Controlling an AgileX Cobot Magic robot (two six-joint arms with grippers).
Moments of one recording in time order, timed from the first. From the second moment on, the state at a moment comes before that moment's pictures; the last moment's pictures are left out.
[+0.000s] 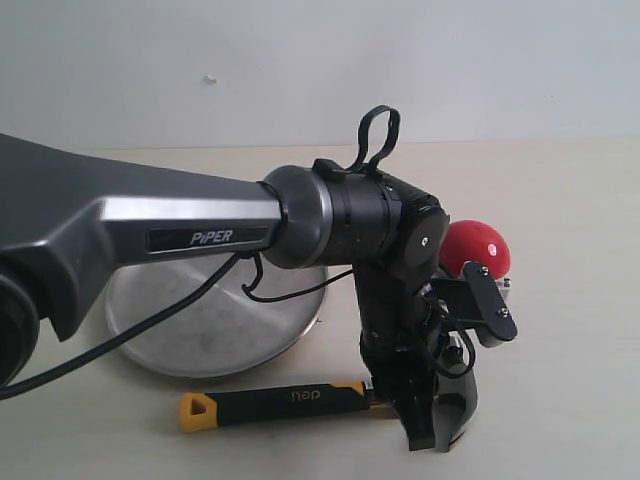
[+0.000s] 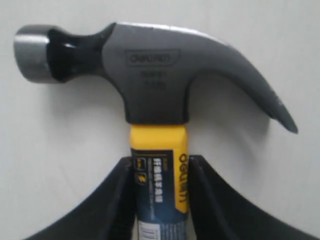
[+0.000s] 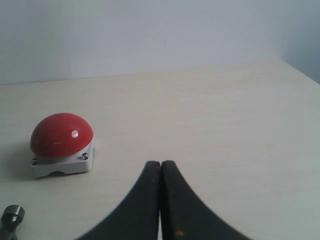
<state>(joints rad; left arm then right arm) -0.98 2.31 -1.72 -0.13 0.95 0.62 -0.04 0.01 0.00 -0.18 0.33 0.24</state>
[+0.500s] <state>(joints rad) -0.98 2.29 -1.72 -0.09 0.90 0.62 -0.04 0.01 0.00 -0.18 0.33 0.24</state>
